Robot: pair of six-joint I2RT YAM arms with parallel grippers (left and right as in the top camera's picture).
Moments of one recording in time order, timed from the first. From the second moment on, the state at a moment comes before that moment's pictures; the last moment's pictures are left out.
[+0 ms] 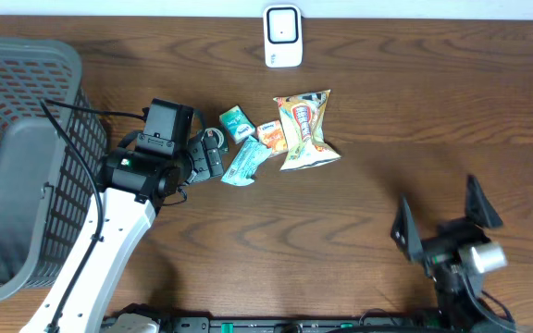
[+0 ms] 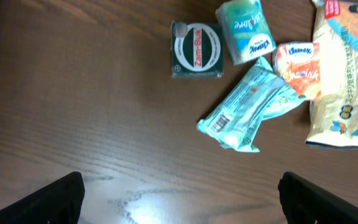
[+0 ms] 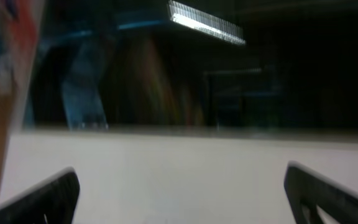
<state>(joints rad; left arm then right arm) -0.28 1.30 1.12 -0.93 -0.06 -0.51 0.04 0.02 0.01 0.68 -0.25 0.14</state>
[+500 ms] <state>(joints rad) -0.28 1.30 1.12 -0.93 -0.06 -0.51 0.04 0.51 0.43 0.93 -0.25 0.14</state>
